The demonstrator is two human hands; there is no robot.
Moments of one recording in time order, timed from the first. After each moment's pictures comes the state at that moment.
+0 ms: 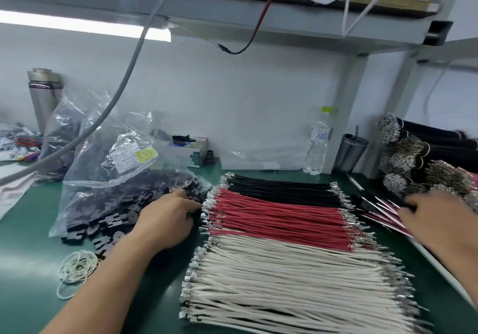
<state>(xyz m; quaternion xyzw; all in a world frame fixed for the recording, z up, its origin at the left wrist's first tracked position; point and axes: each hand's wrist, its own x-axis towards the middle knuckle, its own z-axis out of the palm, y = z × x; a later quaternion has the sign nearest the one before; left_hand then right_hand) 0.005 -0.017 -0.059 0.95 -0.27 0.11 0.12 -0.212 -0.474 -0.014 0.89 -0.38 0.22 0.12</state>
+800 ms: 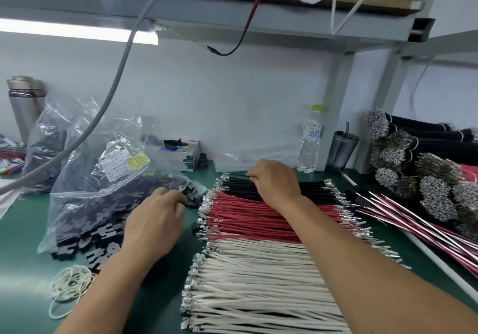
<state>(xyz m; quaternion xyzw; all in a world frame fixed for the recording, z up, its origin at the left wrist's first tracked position) -0.007 -0.014 -0.051 0.93 -0.19 0.19 0.24 -0.045 -0.274 -0.004 0.96 -0.02 0.27 -0.01</state>
